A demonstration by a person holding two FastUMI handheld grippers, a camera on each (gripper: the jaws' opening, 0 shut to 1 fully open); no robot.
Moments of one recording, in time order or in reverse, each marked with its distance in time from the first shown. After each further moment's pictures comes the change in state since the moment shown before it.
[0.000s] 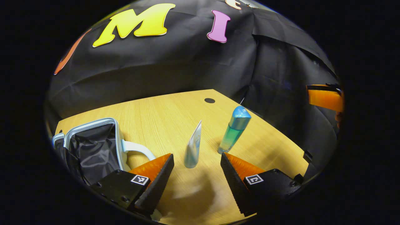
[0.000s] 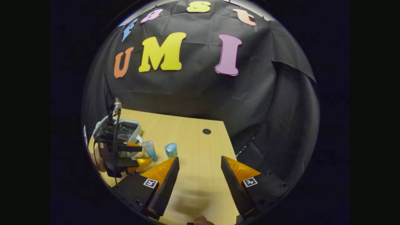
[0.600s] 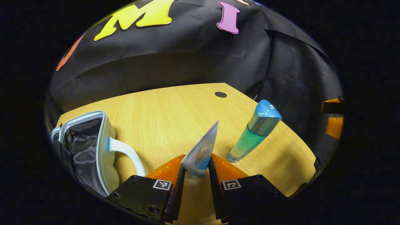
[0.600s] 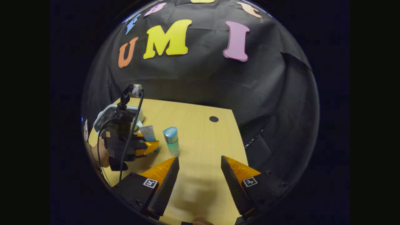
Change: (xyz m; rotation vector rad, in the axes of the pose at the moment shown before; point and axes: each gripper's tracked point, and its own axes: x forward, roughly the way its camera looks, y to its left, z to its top) left arm 0.038 -0.004 -0.004 -0.046 0.035 0.060; right arm 0.035 0.014 -0.043 -0.039 0.092 0.099
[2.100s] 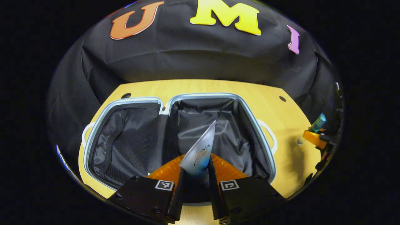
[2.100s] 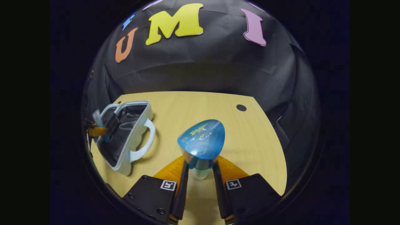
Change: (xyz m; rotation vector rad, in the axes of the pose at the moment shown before) left arm -0.186 0.259 -0.068 -0.222 0.181 0.324; right arm 0.076 0.136 -0.014 0.097 0.082 0.043
